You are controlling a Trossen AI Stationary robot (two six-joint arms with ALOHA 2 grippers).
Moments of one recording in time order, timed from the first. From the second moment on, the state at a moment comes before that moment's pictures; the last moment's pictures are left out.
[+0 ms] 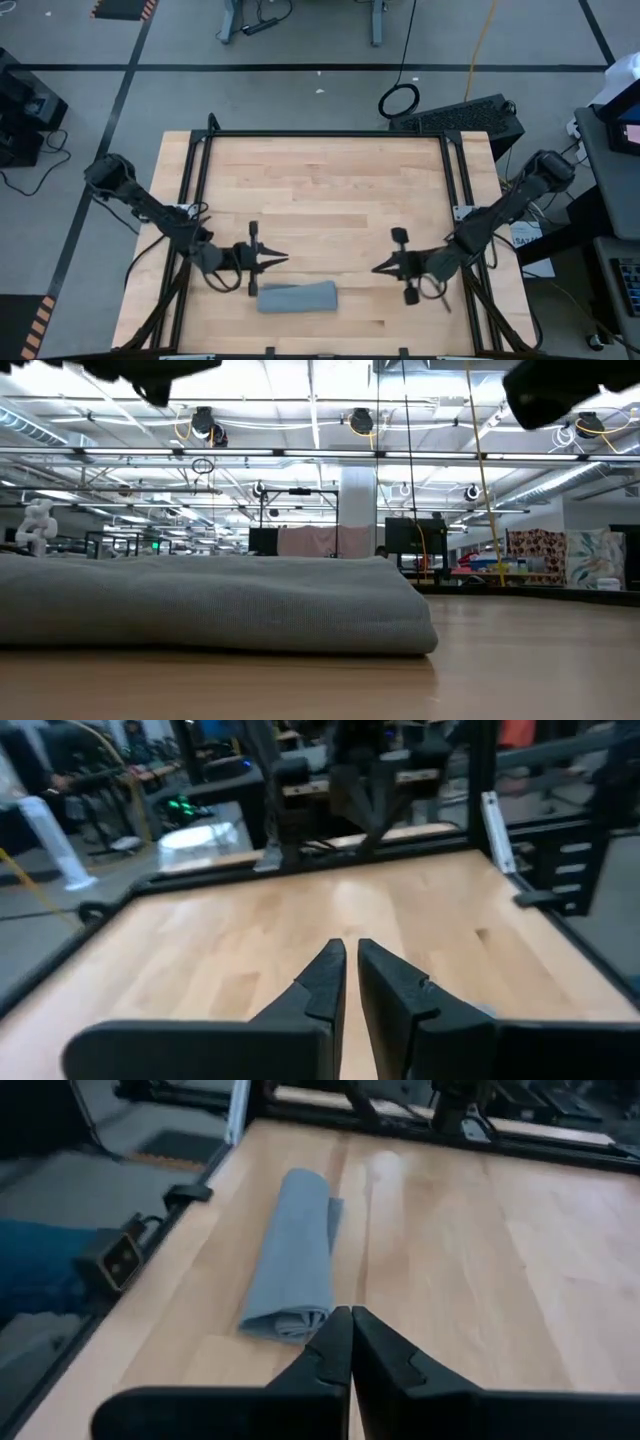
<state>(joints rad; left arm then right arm) -0.64 1.27 0.52 0.60 -0.67 0.06 0.66 1.19 0.61 0.10 0.49 0.22</state>
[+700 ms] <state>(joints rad) -0.39 1.27 0.18 0.97 -0.43 0.03 0.53 0.94 0.08 0.63 0.39 0.07</state>
